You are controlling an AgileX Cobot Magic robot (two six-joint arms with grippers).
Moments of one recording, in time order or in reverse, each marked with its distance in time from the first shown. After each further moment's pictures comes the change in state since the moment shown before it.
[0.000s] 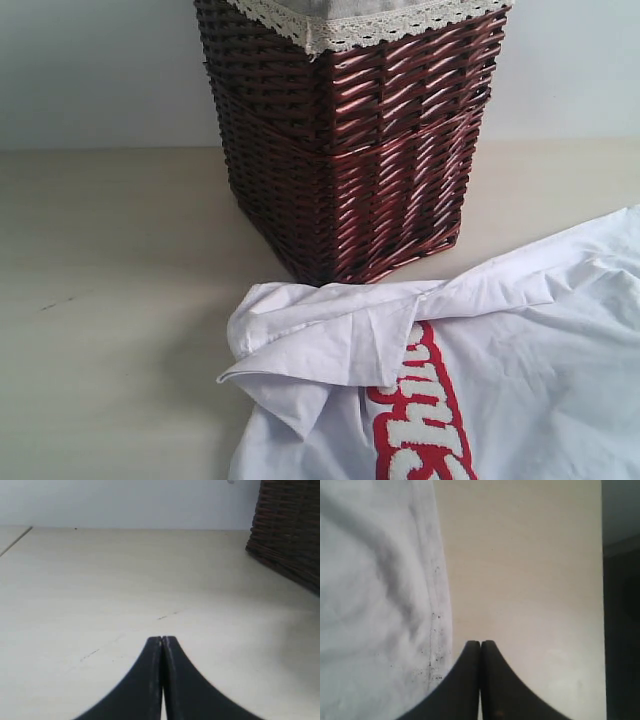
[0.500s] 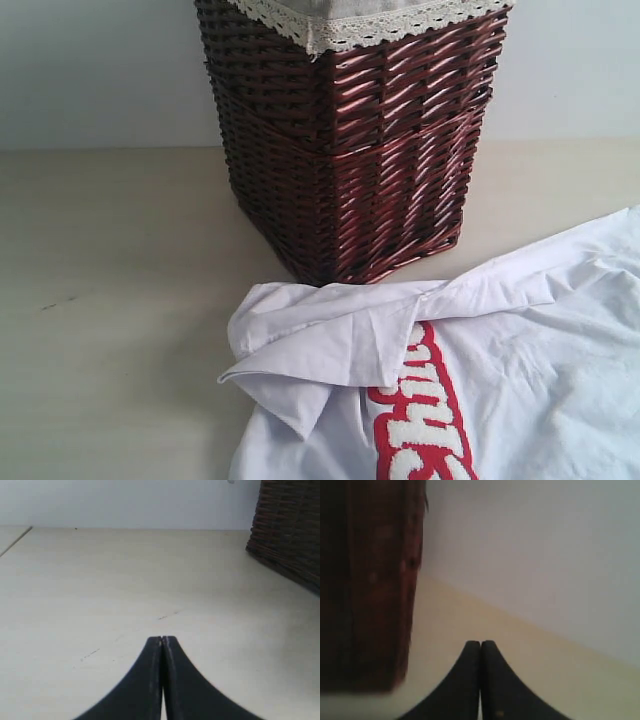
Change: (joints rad) left arm 0.000 0.000 0.000 0.000 0.000 0.000; right arm 0.291 -0.329 -0.074 1.332 0.458 -0.932
